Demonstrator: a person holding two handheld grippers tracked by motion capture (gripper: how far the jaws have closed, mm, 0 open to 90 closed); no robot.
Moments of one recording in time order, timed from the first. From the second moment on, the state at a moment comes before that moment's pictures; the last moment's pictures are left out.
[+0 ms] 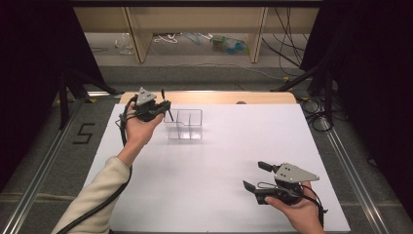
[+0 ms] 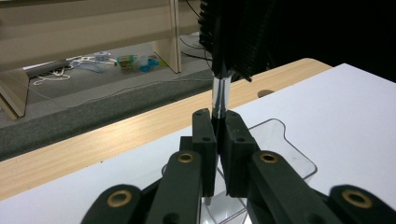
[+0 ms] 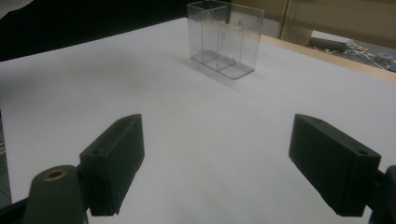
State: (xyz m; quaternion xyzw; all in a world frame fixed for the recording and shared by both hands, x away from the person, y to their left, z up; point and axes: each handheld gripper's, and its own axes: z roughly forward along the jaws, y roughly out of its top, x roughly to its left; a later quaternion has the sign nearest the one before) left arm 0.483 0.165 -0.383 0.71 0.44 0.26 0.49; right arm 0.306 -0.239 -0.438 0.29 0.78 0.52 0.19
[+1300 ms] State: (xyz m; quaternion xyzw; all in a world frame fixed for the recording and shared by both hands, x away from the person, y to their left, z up) left arm 0.490 0.166 -0.393 0.71 0.42 0.26 0.49; right arm 0.306 -0.239 -0.438 0.29 0.78 0.52 0.19
